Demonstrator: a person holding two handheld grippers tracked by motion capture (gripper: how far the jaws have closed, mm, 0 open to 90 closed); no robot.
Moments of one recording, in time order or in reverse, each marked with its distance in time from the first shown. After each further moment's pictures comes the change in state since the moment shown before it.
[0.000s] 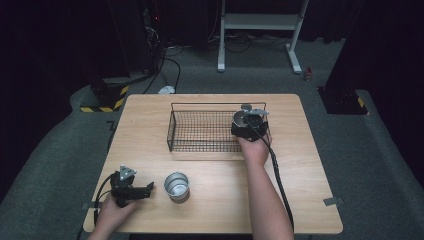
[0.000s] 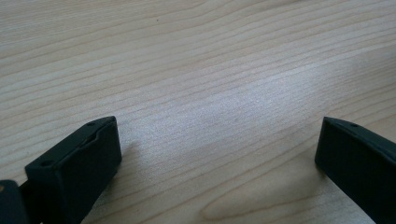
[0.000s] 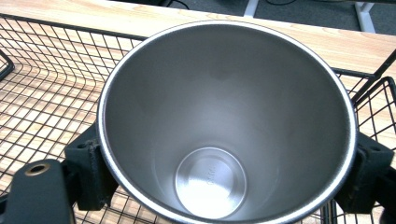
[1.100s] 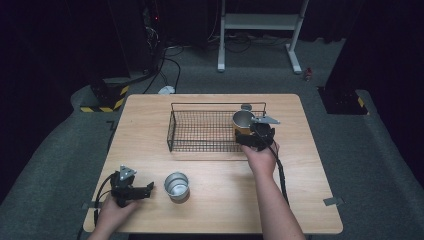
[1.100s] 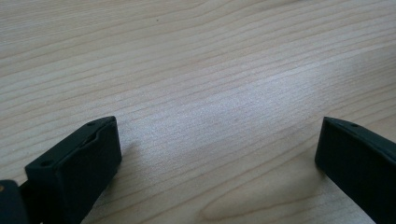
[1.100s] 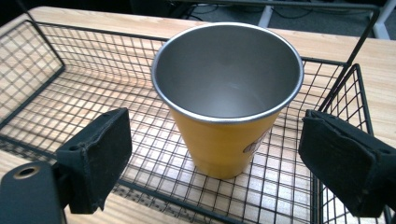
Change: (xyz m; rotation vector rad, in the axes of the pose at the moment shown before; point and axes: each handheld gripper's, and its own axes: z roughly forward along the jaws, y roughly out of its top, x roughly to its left) left arm 0.000 0.000 0.000 0.001 0.002 0.008; right arm -0.003 -0.017 -0.050 -0.065 0.074 0.010
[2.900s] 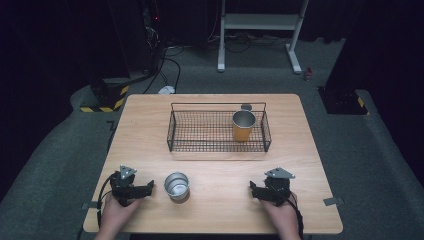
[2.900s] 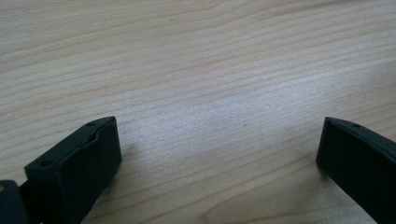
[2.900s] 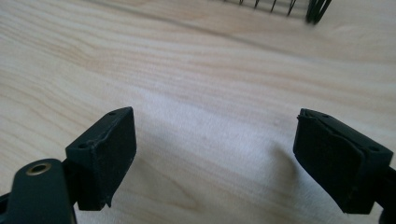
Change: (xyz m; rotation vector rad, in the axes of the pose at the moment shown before) left arm -0.005 0.002 0.002 0.001 0.061 -0.067; right arm -0.011 -0.143 -0.068 0.184 0.019 -0.080
